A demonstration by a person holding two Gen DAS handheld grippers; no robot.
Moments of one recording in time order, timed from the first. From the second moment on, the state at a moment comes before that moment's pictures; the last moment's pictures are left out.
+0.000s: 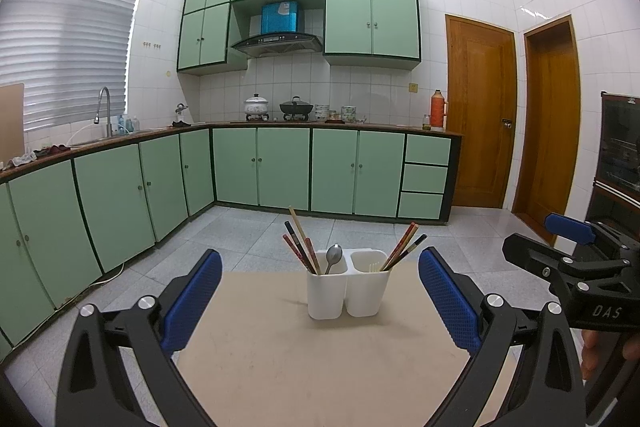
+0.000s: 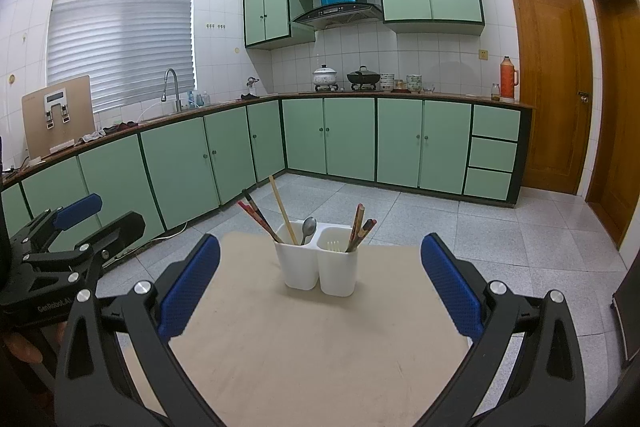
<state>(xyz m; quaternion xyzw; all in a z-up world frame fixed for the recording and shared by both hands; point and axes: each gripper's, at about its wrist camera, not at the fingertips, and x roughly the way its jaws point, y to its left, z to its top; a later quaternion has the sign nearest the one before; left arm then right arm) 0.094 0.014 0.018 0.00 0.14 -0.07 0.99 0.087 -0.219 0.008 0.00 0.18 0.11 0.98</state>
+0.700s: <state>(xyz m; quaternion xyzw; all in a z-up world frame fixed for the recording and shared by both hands) 0.096 0.015 0.012 0.00 0.15 -0.07 0.99 0.089 -0.218 0.001 0.00 0.18 0.11 0.98</state>
